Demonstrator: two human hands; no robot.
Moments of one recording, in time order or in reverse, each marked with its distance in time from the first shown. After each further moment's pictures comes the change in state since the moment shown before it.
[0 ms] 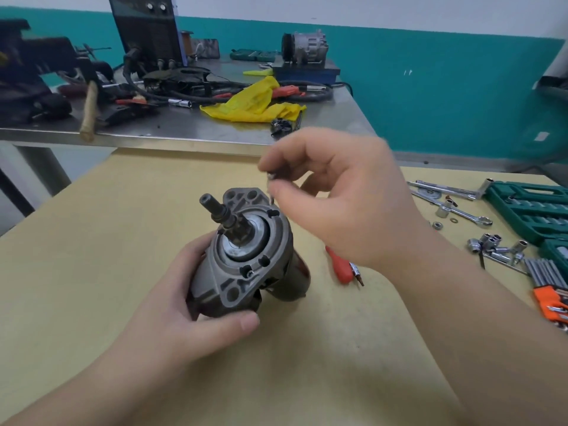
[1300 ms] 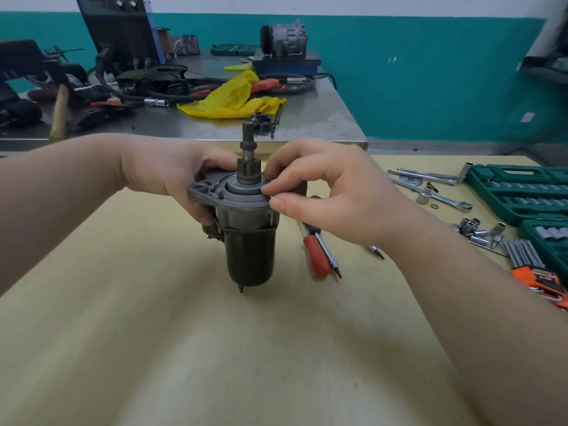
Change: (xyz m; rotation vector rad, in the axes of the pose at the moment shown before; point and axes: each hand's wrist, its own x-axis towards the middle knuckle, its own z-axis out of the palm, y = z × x) left_hand 0.210 0.058 -0.051 0.497 -0.953 -0.038; right_hand -0.012 0.036 -0.041 -0.080 -0.211 0.170
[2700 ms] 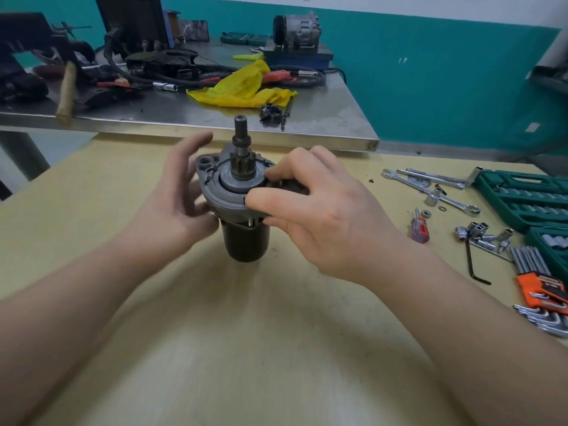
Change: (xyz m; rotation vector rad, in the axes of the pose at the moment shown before) left_hand -0.021 -0.052 0.120 -0.240 0.918 0.247; right_hand -0.017 -0.004 0.038 -0.626 -0.002 -0.293
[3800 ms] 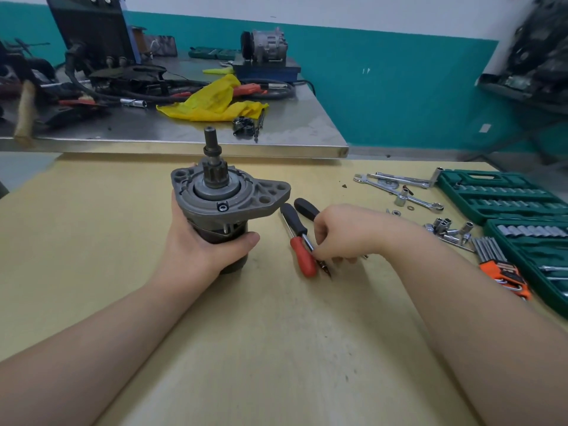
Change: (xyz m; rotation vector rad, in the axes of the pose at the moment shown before) left_hand 0.001 -0.010 0.063 0.050 0.318 -0.145; right_hand -0.024 0.081 0.017 0.140 -0.824 0.827
